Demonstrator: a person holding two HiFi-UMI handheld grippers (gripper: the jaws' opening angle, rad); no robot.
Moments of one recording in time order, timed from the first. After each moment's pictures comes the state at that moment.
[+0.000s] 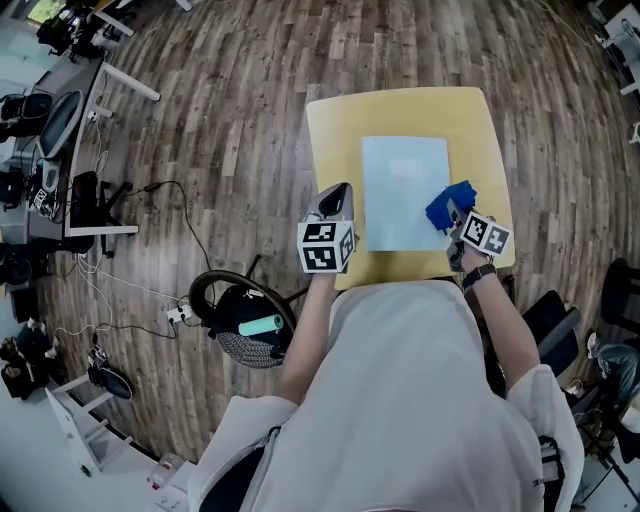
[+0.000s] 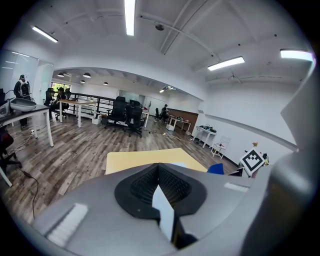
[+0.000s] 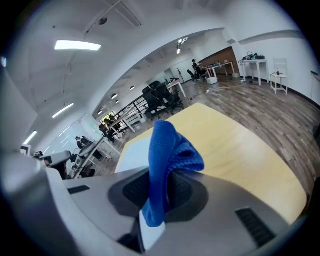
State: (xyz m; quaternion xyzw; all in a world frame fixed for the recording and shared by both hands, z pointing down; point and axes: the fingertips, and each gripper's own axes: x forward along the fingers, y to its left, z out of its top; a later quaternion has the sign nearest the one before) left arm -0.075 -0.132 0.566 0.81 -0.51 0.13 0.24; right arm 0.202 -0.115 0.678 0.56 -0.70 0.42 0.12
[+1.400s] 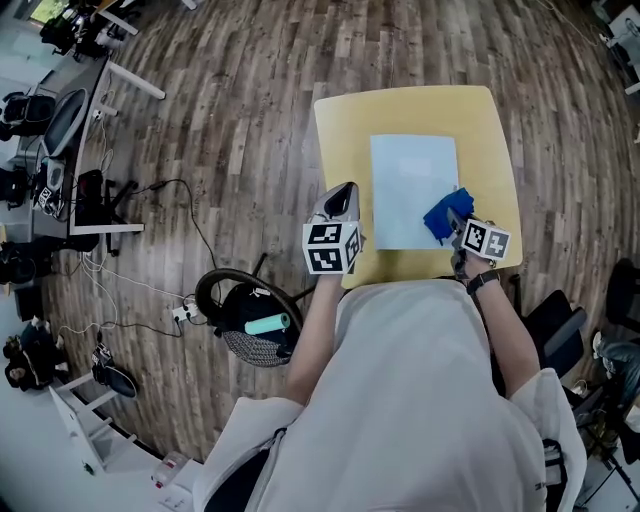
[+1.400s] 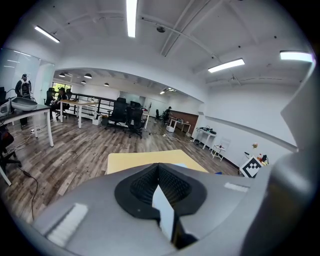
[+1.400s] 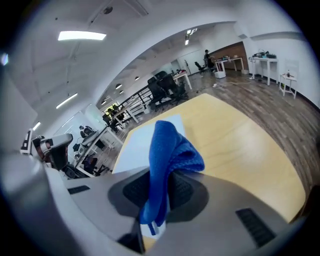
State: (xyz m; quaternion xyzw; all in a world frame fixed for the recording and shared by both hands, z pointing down) left arm -0.084 -0.127 0.564 0.81 -0.51 0.12 0.24; right arm 0.174 -0.089 0.698 0.52 -0.72 0.43 0.17
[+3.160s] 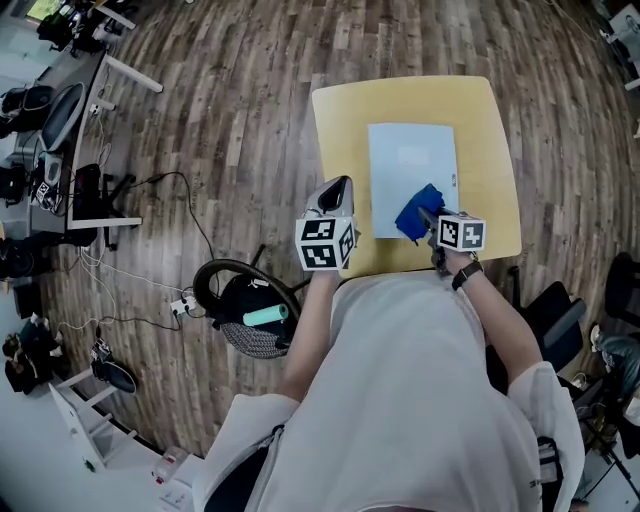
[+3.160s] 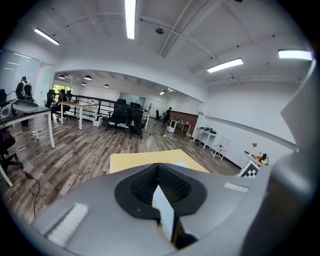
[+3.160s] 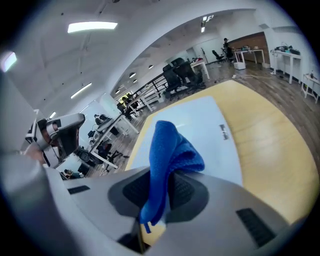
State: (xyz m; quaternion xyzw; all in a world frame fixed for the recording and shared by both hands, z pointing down) left arm -0.093 -0.113 0.558 0.81 -0.52 0.13 0.23; right arm 0.094 -0.066 0.707 0.43 -0.76 0.44 0.21
